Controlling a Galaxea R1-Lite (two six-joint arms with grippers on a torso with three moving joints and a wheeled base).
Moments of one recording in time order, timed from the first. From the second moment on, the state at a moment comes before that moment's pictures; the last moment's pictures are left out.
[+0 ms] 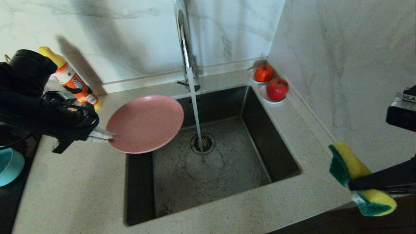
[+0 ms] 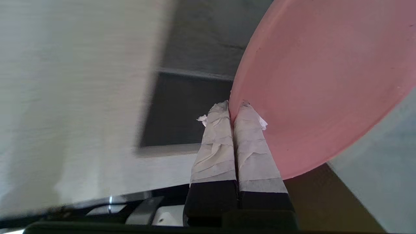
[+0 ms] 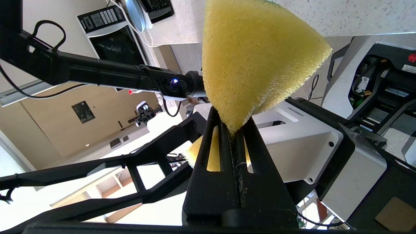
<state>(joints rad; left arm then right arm) 0.05 1.72 -1.59 0.82 -0.44 -0.57 0.29 1.24 -1.26 0.76 0.82 0.59</state>
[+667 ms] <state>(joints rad) -0.16 1.81 -1.55 0.63 -0.35 -0.63 0.27 1.22 -1.24 0.76 0.82 0.58</state>
